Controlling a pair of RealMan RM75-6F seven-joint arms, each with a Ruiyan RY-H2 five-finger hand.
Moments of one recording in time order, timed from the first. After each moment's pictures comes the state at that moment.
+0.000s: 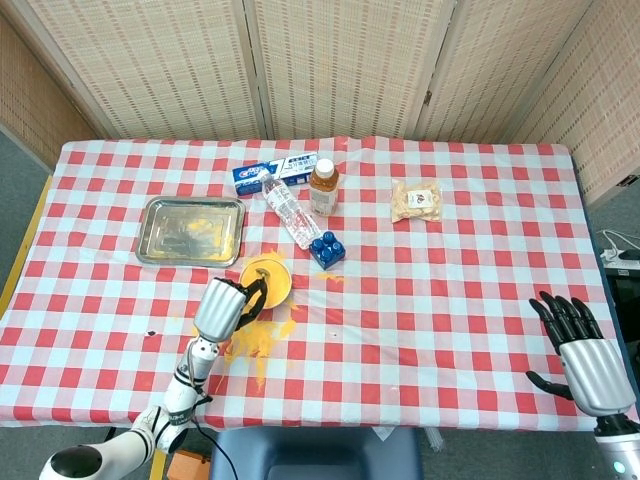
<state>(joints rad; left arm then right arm) -0.65 -2.07 -0.13 -0.65 1.60 1.56 -0.11 0.05 -1.06 -0.02 -1.64 -1.64 1.51 -0.03</state>
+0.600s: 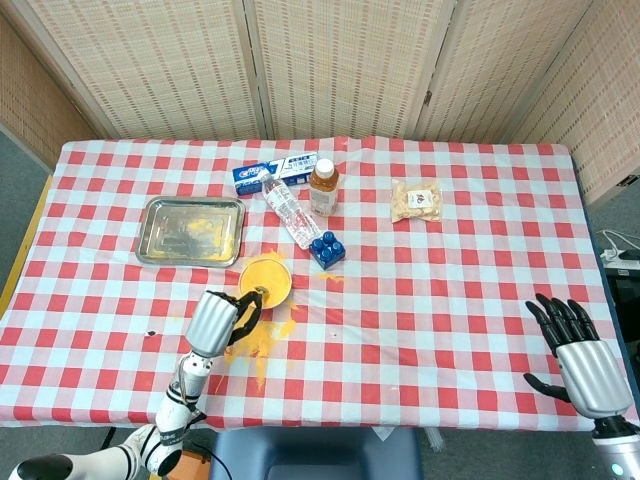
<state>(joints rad) -0.58 -1.96 -0.11 -0.95 1.61 1.60 0.00 0.05 -1.06 -0.02 -1.65 -1.65 1.50 -0.04</state>
